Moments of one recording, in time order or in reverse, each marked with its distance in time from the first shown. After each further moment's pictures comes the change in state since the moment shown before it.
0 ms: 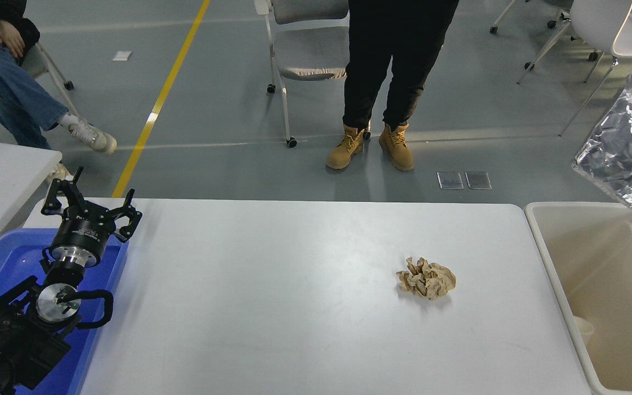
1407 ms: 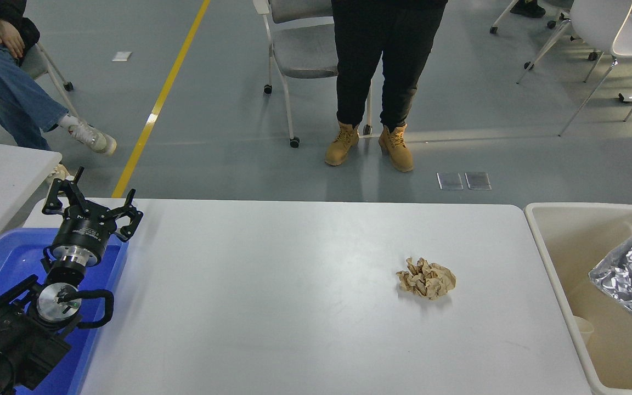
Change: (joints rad) left arm 0.000 0.000 0.000 0.000 0.000 0.000 0.000; right arm -0.327 0.205 -0.008 -0.097 0.153 -0.106 -0.392
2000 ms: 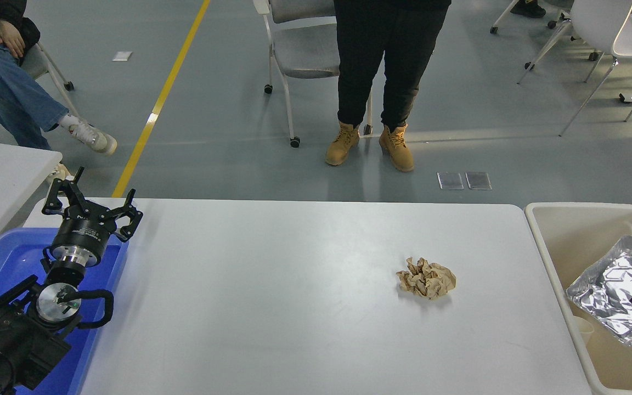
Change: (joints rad) left arm 0.000 0.000 0.000 0.000 0.000 0.000 0.000; right arm -0.041 0.043 0.001 0.003 0.007 -0.026 -0.002
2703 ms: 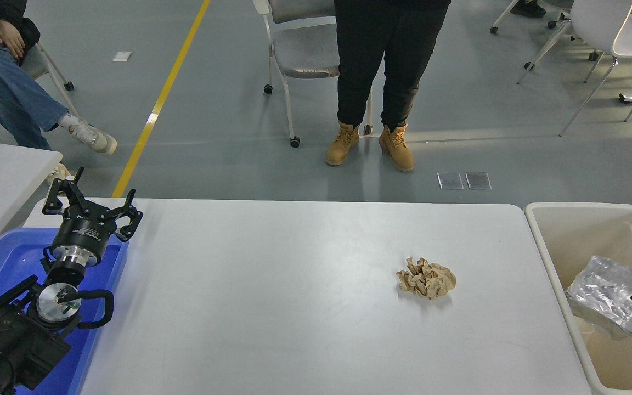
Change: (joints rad) left arm 0.000 0.000 0.000 0.000 0.000 0.000 0.000; right arm -0.002 0.003 0.003 0.001 0.005 -0.111 0.001
